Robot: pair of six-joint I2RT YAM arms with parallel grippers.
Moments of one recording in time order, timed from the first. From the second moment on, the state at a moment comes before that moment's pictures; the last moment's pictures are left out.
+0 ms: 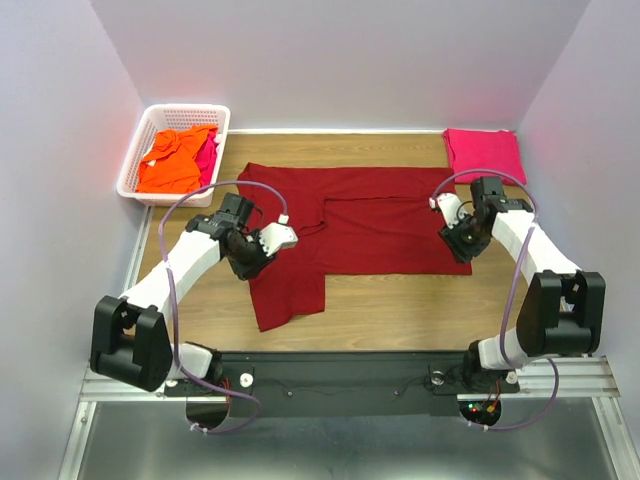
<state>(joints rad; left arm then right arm) -0.33 1.31 0.94 -0.86 0.27 0.75 -0.02 1.45 1.05 -0.85 -0.17 -0.71</state>
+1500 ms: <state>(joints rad) -0.33 1.47 0.92 -0.76 0.26 0.80 -0.02 1.53 0.88 -0.71 -0.09 -0.95</state>
